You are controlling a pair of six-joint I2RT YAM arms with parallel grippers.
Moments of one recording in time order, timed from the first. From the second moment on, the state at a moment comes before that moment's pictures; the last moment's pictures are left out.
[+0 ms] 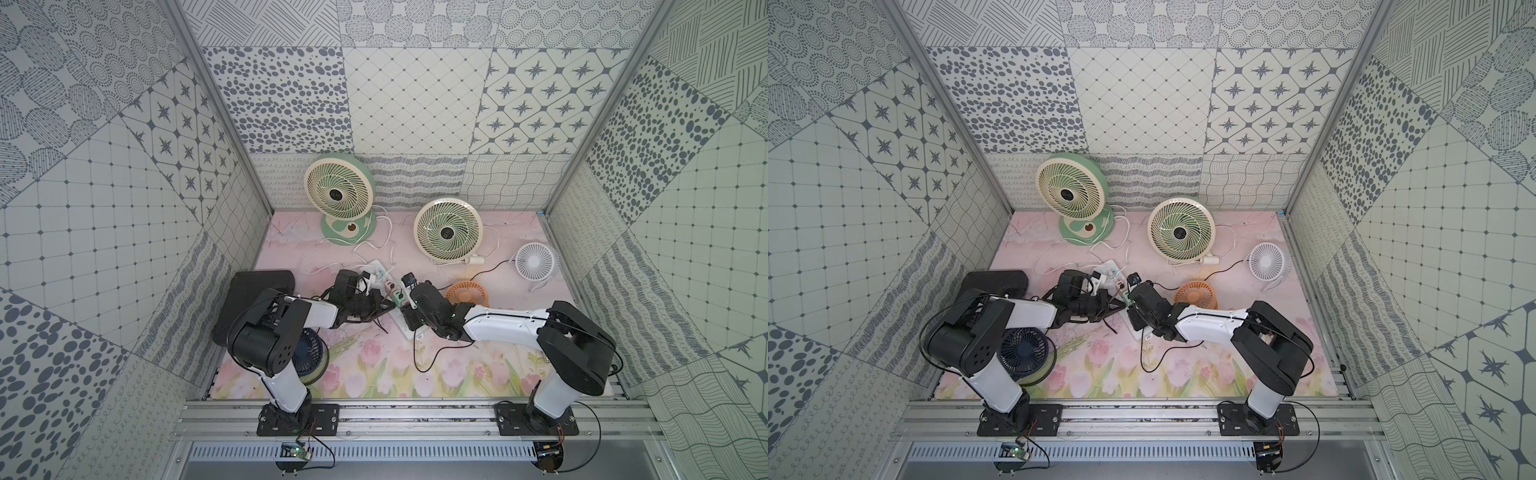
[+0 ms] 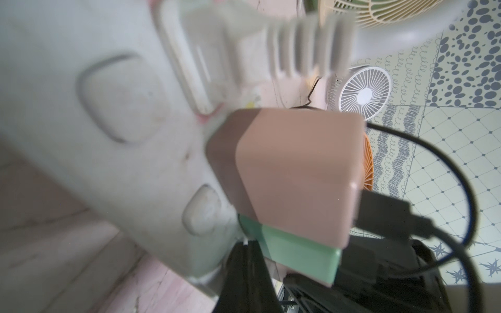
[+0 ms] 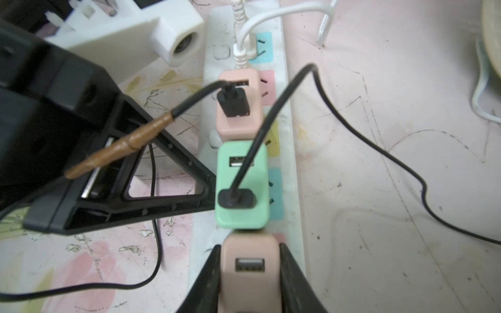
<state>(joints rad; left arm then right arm) -0.32 1.73 0.64 0.34 0.74 -0.87 0.94 1.68 0.89 0.01 0.18 0.30</state>
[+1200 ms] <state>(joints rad) -0.32 1.74 0.64 0.35 0.75 -0.87 0.97 1.66 0.90 -0.01 0.30 0.32</state>
